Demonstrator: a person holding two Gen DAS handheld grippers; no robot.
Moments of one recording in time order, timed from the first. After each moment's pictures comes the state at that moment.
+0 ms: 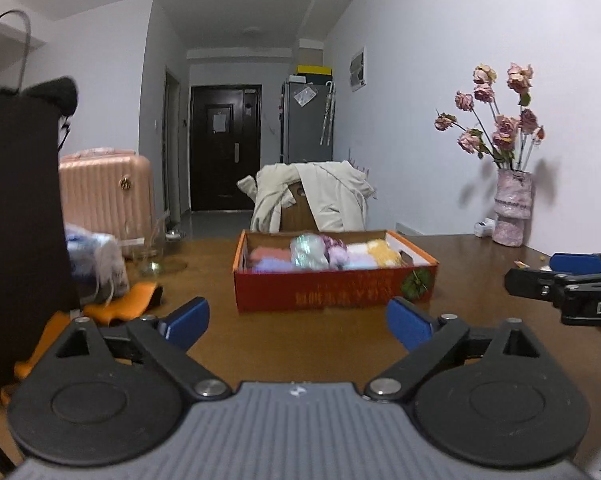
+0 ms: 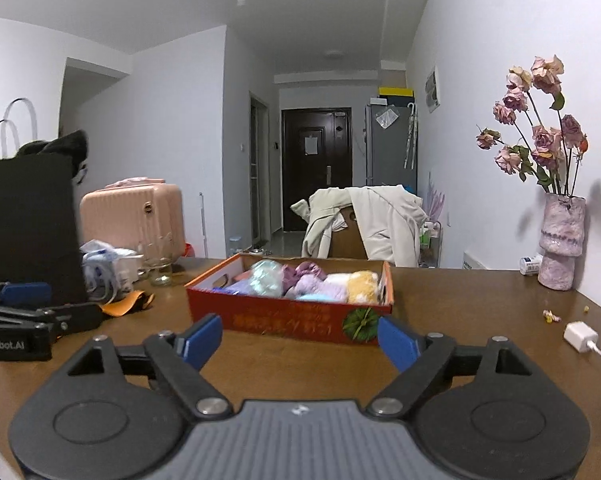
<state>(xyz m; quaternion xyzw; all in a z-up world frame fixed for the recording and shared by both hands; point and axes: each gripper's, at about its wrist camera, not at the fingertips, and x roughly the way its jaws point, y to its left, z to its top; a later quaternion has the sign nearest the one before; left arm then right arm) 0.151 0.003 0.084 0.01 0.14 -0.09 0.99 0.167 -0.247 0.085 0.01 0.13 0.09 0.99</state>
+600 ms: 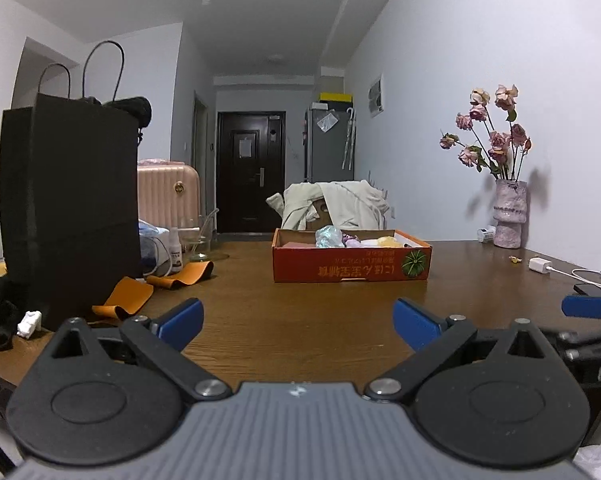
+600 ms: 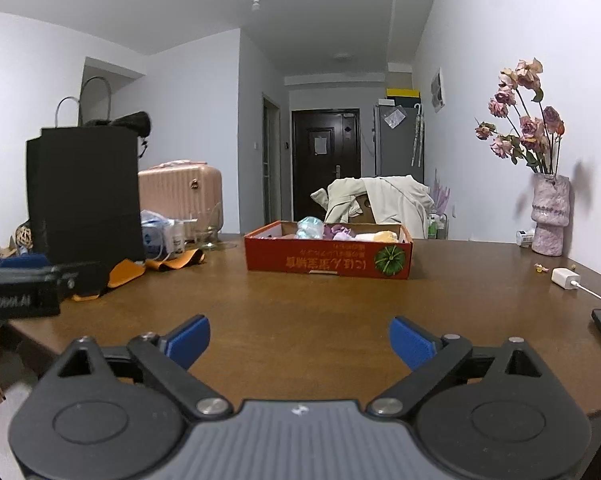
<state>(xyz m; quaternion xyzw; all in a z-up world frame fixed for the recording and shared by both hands) 0.003 0.030 0.052 0.01 0.09 -0.04 1.00 0.009 -0.208 0.028 0.00 0.12 0.10 0.99</state>
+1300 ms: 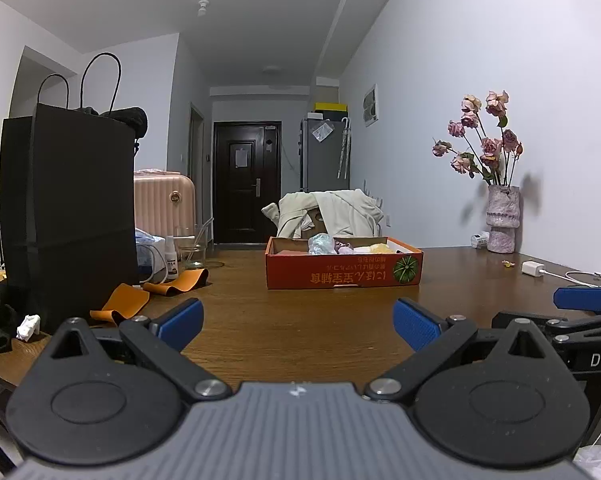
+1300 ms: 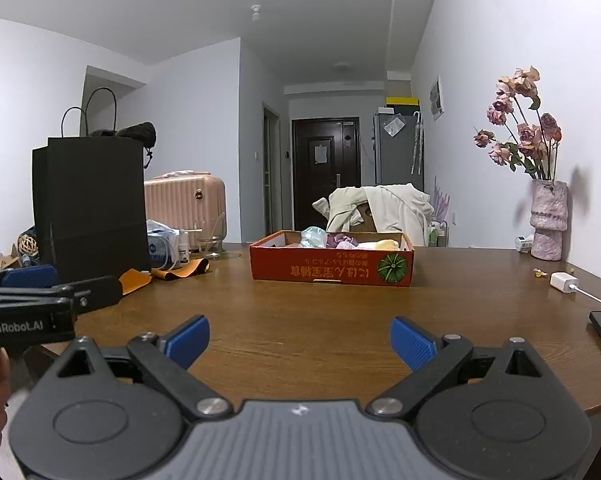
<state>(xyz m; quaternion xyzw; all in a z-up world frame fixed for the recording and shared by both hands) -0.007 0.023 0.049 0.01 0.07 -0.05 1.00 0.002 -0.206 0.038 0.01 0.11 0.10 0.99</state>
